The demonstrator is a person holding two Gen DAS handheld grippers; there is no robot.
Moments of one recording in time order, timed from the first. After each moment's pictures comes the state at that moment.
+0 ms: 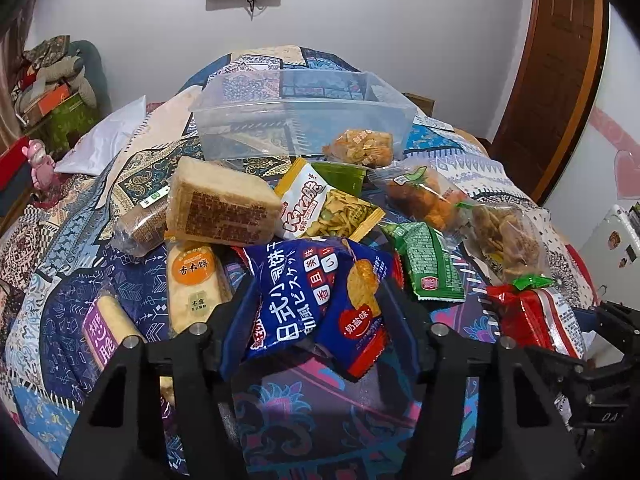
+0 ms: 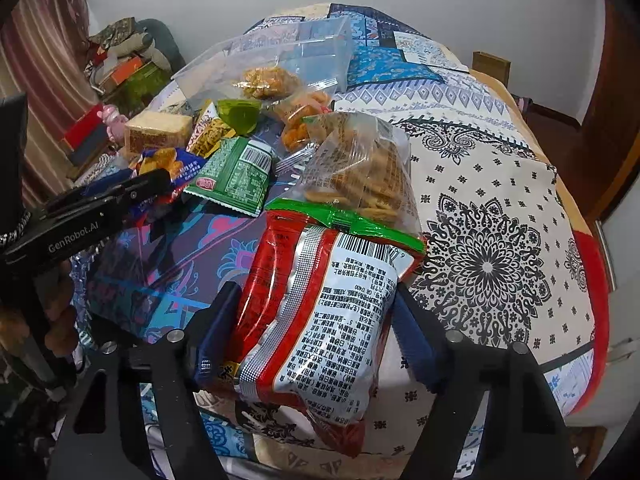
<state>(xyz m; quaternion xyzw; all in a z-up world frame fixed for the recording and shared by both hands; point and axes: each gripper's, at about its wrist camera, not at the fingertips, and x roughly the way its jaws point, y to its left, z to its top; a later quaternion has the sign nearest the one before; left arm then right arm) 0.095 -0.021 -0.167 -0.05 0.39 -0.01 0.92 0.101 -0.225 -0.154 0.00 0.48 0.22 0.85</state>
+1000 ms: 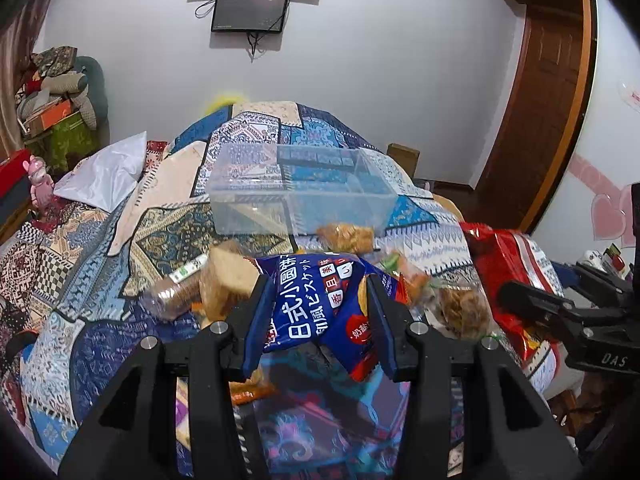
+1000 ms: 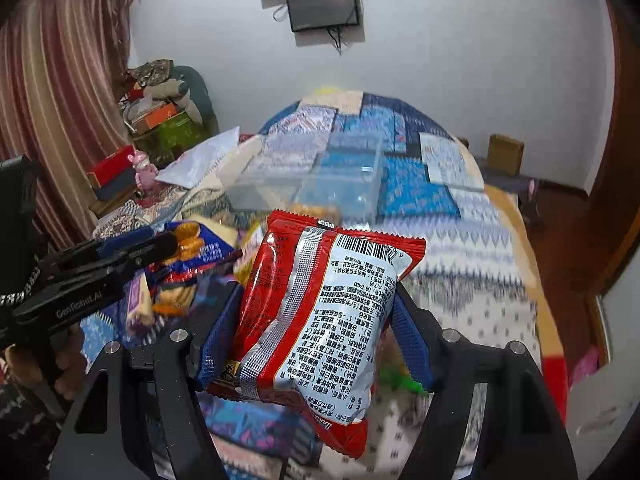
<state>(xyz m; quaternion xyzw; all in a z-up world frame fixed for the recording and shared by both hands) 0.088 0.000 -0.090 -0.08 0.31 -0.02 0.95 0.128 -0.198 -0.068 -0.02 0.35 0.26 0.90</state>
